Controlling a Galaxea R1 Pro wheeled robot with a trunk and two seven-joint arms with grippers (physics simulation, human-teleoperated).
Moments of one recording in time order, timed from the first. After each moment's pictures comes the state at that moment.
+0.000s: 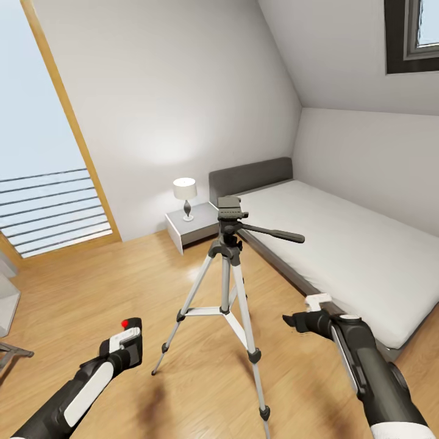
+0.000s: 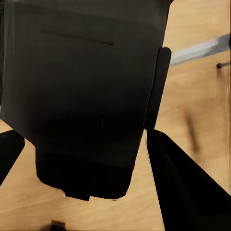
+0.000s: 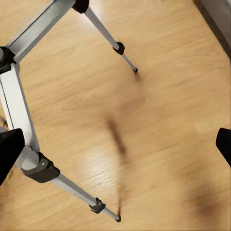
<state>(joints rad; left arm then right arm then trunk) -0.41 0.27 -0.35 -0.98 0.91 0.39 0.36 -0.44 -0.09 -0.09 -1.34 0.19 0.81 0.42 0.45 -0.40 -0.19</state>
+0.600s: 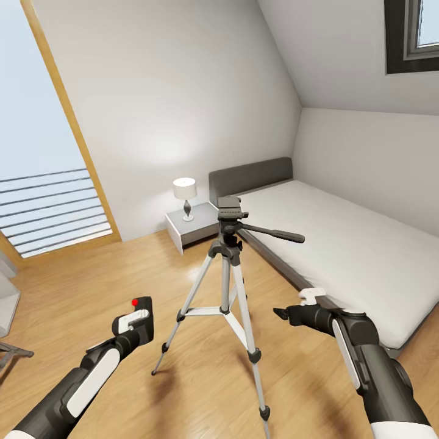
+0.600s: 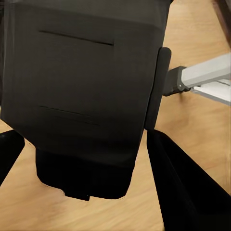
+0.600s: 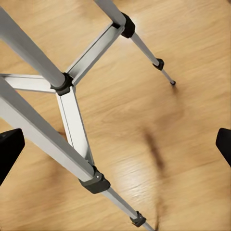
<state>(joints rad) -0.42 0.26 -0.36 -1.14 0.90 0.39 0.36 -0.45 -0.08 -0.09 -1.41 0.08 0.88 0.50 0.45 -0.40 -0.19</state>
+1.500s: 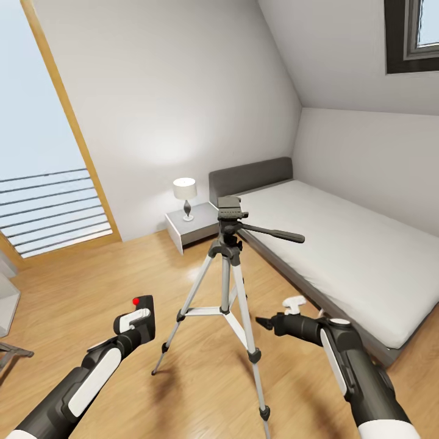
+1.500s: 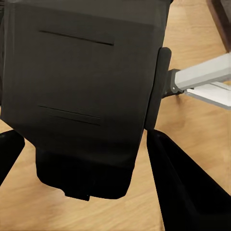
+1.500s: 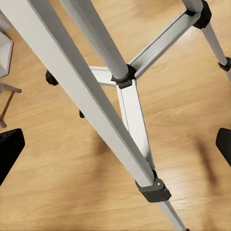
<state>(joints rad) -0.42 0.26 -0.36 -1.15 0.89 0.39 0.36 -0.45 -0.04 -0.08 -1.26 0.08 0.71 0.69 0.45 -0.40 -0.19</state>
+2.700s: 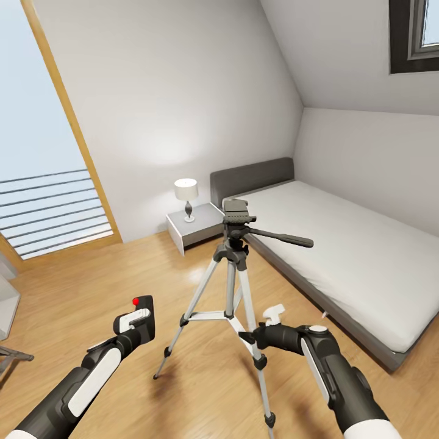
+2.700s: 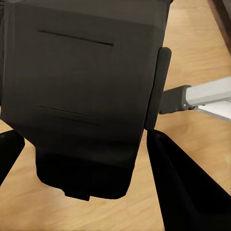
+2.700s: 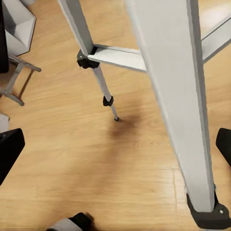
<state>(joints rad) -0.42 0.26 -0.36 -1.14 0.89 0.39 0.36 -0.45 -0.01 0.04 -1.16 0.08 0.63 0.70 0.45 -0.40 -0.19</state>
